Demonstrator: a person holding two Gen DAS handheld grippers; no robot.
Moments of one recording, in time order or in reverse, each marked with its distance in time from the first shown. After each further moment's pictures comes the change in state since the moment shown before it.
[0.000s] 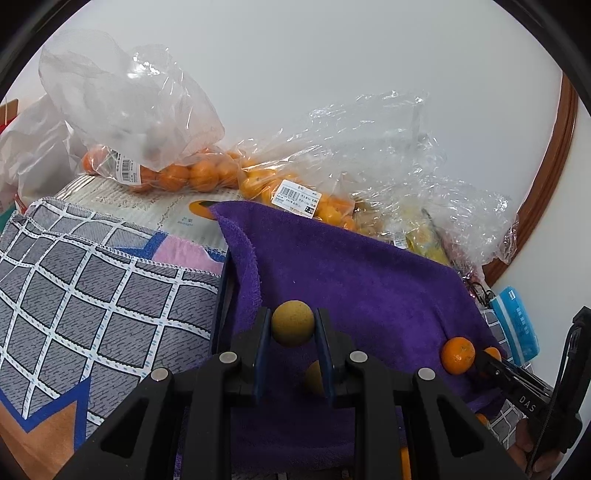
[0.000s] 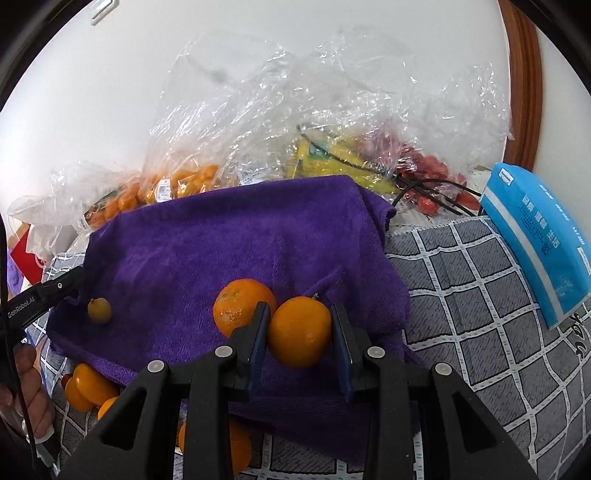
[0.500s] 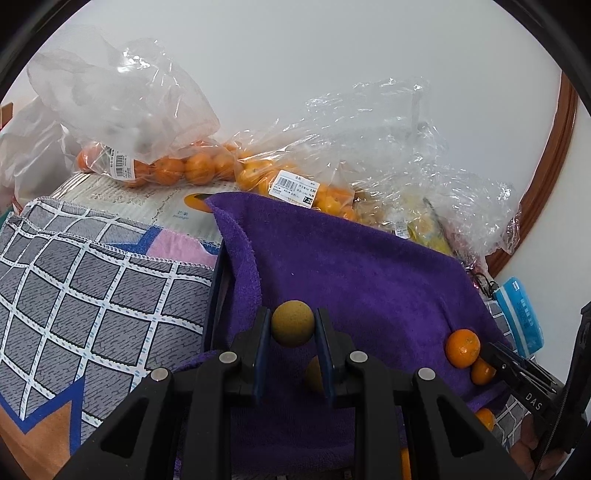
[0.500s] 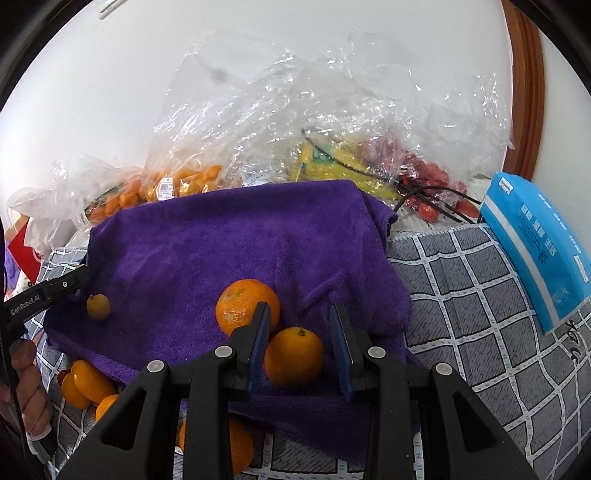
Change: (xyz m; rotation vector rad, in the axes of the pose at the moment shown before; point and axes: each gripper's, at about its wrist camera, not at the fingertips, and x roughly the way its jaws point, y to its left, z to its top) left arm 0.007 -0.004 -0.002 0.022 0.031 0.008; right arm -0.004 0.005 0.000 -0.031 -0.022 -0.012
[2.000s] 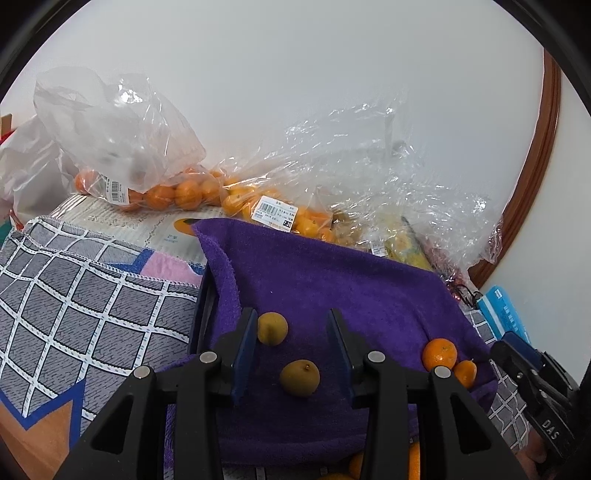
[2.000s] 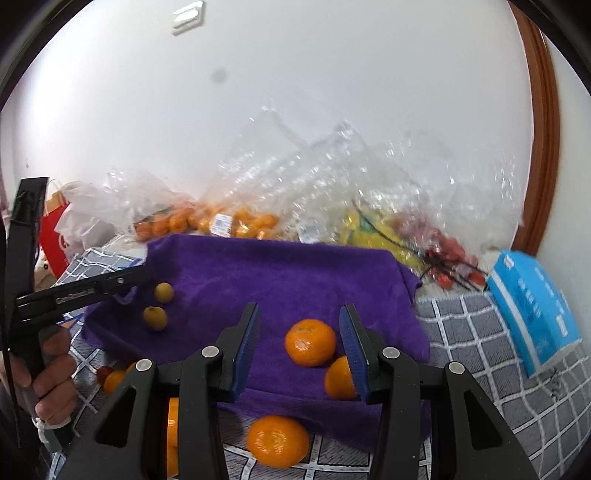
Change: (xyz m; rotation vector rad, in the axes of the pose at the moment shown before) left arm -0.023 -0.012 0.001 0.014 -0.088 -0.041; right arm -0.062 0.048 0.001 -0.156 -0.208 0.048
